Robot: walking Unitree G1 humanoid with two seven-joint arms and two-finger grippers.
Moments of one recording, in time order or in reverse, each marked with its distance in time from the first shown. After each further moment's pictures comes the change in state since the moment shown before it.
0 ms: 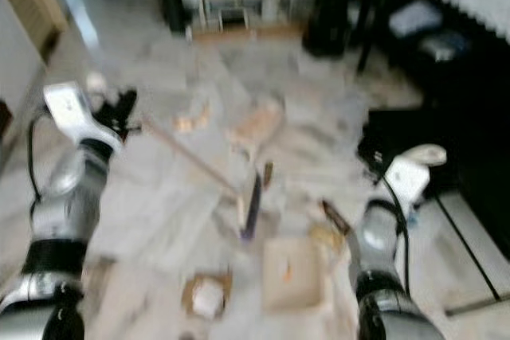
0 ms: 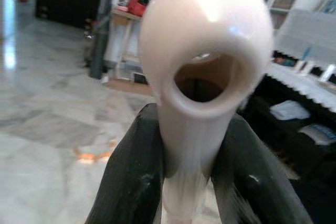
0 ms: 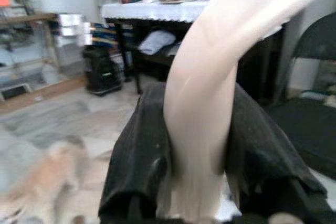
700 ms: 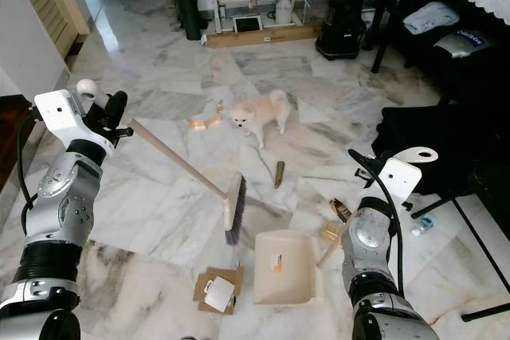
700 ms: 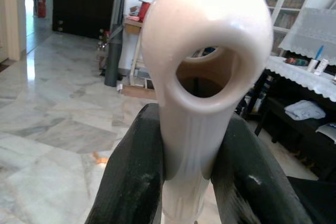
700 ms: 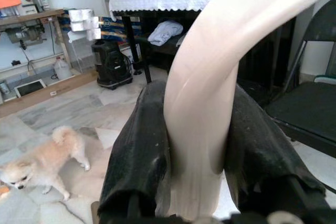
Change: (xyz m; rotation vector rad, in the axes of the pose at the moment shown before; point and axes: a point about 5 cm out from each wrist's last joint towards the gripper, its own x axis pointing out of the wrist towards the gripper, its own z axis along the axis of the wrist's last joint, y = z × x) left arm 0.000 -0.002 -0.001 0.010 -0.002 -0.010; right arm -0.001 -0.006 -0.003 -0.001 0.008 -0.016
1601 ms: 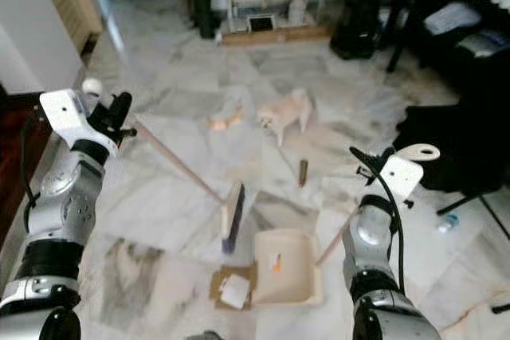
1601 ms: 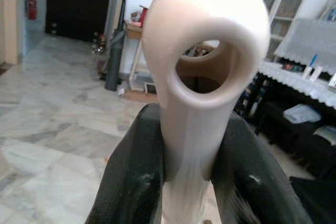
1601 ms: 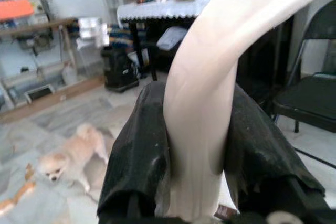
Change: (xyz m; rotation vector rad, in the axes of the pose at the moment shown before) left arm 0.001 0.005 0.000 0.003 0.010 0.004; right arm -0.001 0.010 0.001 0.021 0.008 0.016
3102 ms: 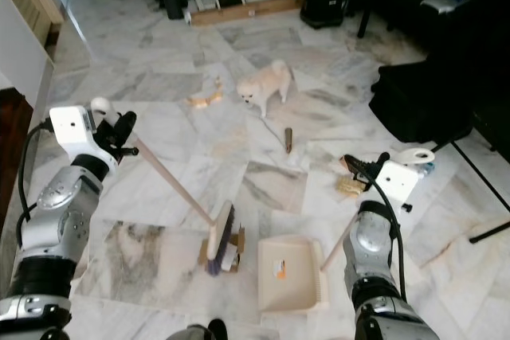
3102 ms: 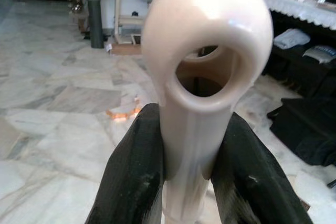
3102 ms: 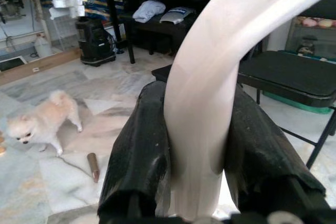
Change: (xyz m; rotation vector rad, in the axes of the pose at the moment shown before) left arm -0.021 0.000 -0.012 0.105 0.102 -0.043; right arm -0.005 -0.009 -0.005 -0.059 -0.024 0.046
